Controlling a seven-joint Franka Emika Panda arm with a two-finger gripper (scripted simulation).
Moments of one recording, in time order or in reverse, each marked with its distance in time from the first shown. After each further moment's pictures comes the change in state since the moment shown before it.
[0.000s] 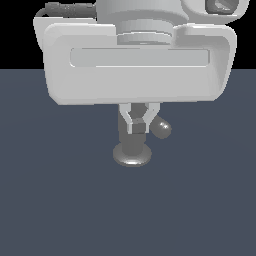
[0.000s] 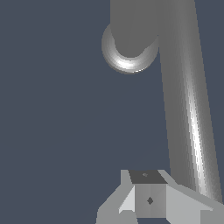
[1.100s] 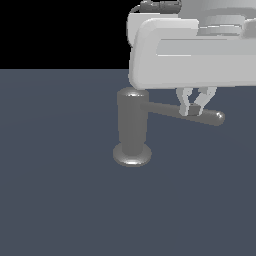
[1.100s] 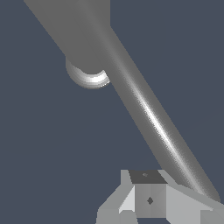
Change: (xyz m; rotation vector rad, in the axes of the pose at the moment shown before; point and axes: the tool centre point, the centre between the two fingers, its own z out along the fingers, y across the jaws) arm 0.027 0.092 -0.013 -0.012 0.035 -0.009
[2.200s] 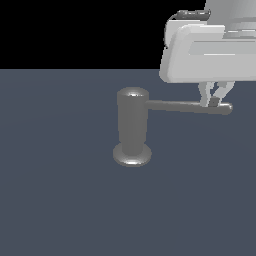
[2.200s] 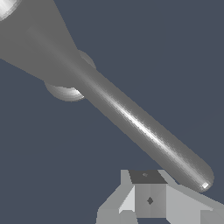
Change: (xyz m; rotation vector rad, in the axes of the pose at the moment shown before) arm 0.032 0.057 -0.001 -0.001 0.003 -0.001
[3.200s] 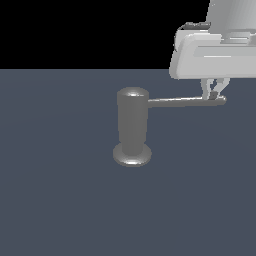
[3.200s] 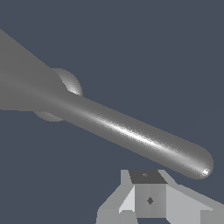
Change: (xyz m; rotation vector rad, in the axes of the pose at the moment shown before) arm 0.051 0.039 0.002 0.002 -0.003 0.002
